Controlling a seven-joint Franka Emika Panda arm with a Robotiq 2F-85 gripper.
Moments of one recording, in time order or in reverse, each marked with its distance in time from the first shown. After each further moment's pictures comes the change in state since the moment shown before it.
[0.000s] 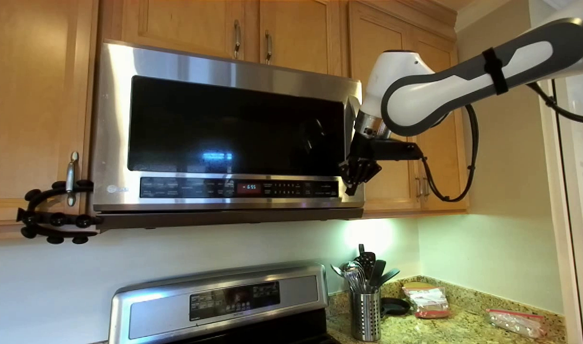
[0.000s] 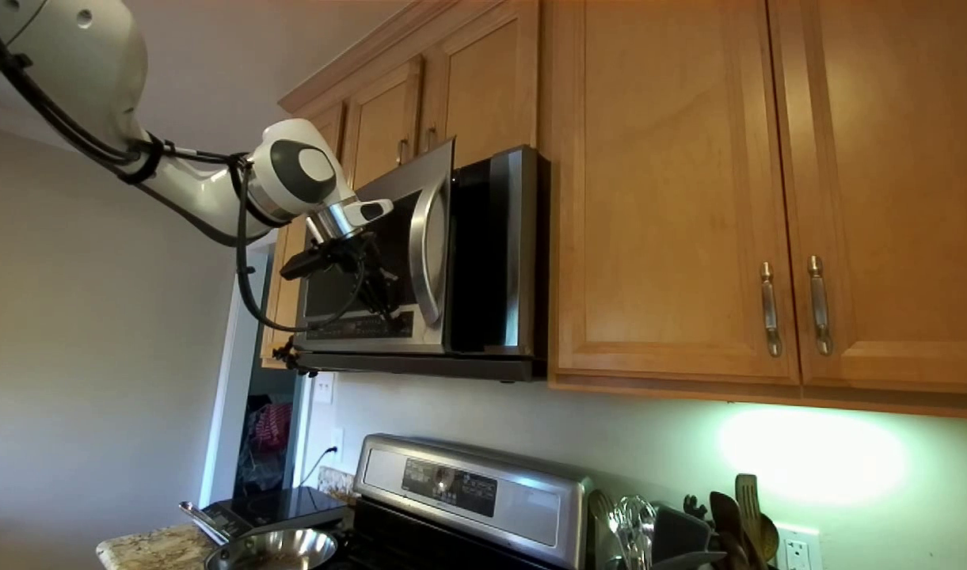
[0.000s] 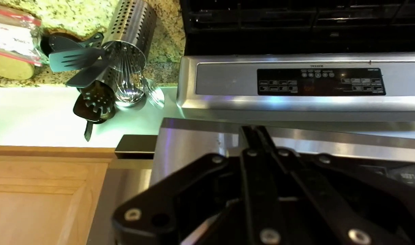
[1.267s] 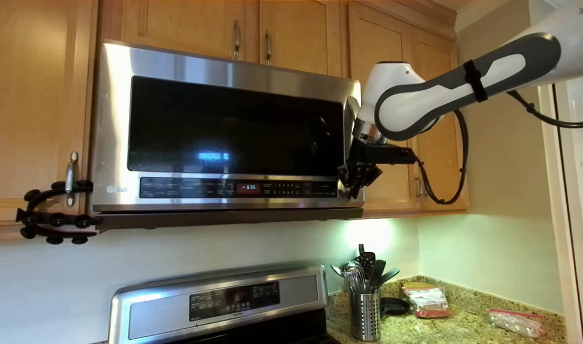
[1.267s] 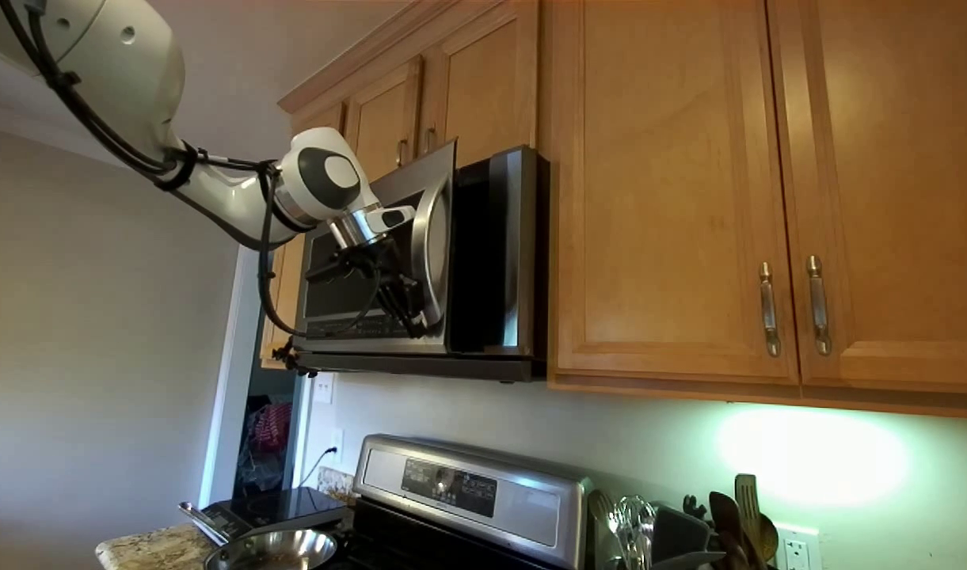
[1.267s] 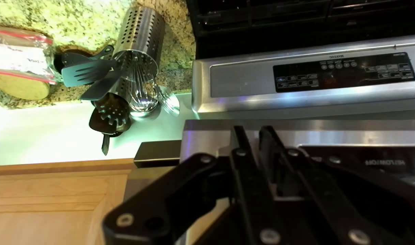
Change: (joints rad) arm -0.013 0.072 -0.032 0.059 -0.005 -0.018 0.055
